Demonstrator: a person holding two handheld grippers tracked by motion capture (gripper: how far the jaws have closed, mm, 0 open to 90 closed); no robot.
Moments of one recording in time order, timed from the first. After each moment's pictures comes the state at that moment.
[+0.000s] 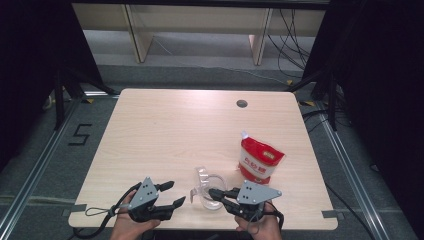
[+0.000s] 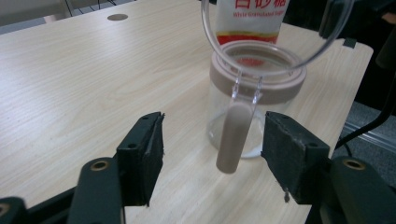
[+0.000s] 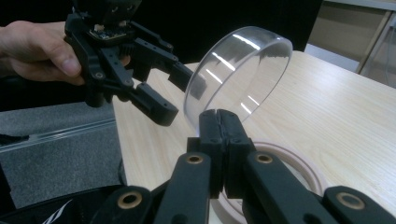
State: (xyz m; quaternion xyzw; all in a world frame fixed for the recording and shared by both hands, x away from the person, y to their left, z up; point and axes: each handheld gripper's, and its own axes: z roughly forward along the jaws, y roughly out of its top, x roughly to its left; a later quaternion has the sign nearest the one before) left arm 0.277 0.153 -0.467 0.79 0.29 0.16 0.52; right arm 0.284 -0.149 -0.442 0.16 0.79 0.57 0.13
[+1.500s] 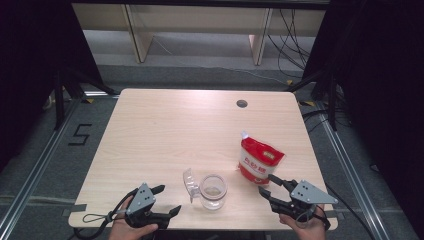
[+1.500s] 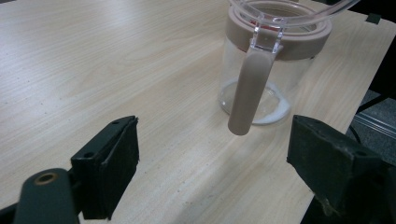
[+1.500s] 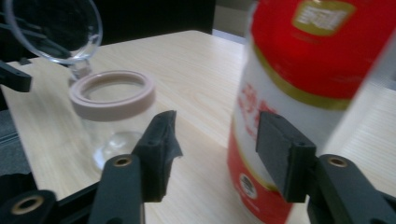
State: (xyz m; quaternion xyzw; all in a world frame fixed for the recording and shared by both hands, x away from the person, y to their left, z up) left arm 0.273 0.160 -0.486 0.79 0.33 0.16 0.50; right arm 0.283 -0.272 -0.458 0.30 0.75 0.54 0.23
